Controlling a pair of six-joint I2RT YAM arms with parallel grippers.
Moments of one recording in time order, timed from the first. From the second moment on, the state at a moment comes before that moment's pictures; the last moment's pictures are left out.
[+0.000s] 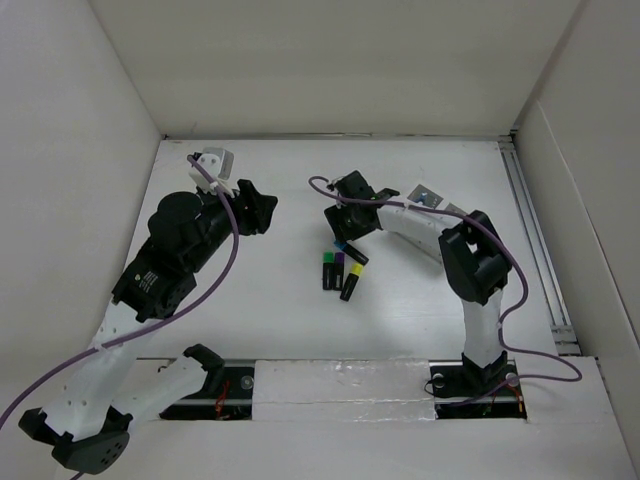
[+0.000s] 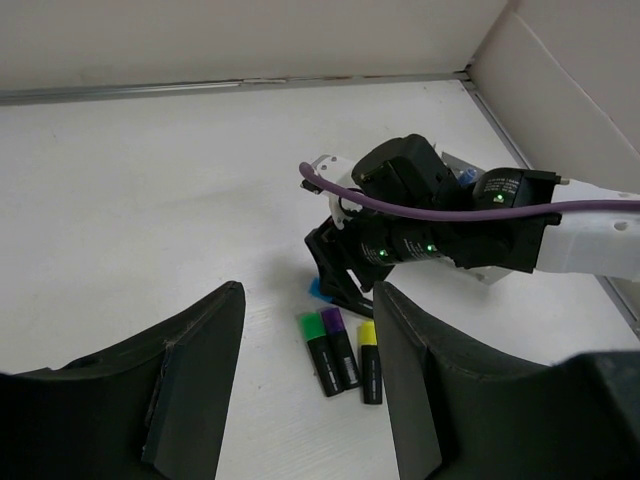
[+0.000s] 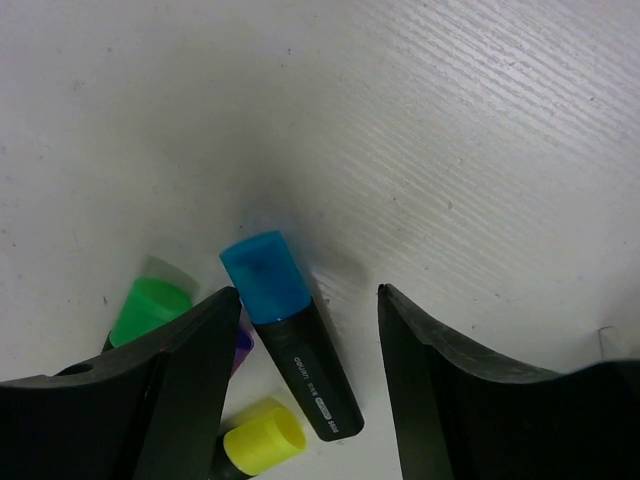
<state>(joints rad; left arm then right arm) -0.57 0.84 1.18 -0.50 -0.10 -0.31 0.64 2.02 1.49 -0.49 0.04 0.14</state>
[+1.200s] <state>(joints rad) -0.57 0.88 1.18 -0.47 -0.09 -0.33 0.57 1.69 1.49 -0.47 0.10 0.26</state>
